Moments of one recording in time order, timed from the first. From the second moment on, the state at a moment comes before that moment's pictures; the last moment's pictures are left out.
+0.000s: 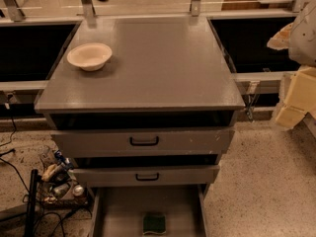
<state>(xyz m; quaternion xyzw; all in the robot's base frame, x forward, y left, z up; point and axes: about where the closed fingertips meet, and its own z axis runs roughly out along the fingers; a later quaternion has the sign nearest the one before) 0.438 -0.214 0.987 -0.60 0.78 -0.05 0.18</state>
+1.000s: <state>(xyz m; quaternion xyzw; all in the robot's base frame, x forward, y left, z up) 0.398 -0.221 0.916 -0.60 0.79 0.01 0.15</state>
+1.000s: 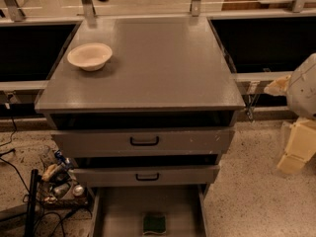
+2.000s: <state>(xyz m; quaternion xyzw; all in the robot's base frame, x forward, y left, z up) 0.390 -0.220 0.862 -0.61 0.78 0.04 0.13</state>
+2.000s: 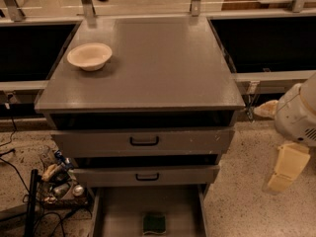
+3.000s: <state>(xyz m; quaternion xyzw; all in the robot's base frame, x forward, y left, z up) 0.399 -0.218 0.787 -0.61 0.78 0.08 0.11</state>
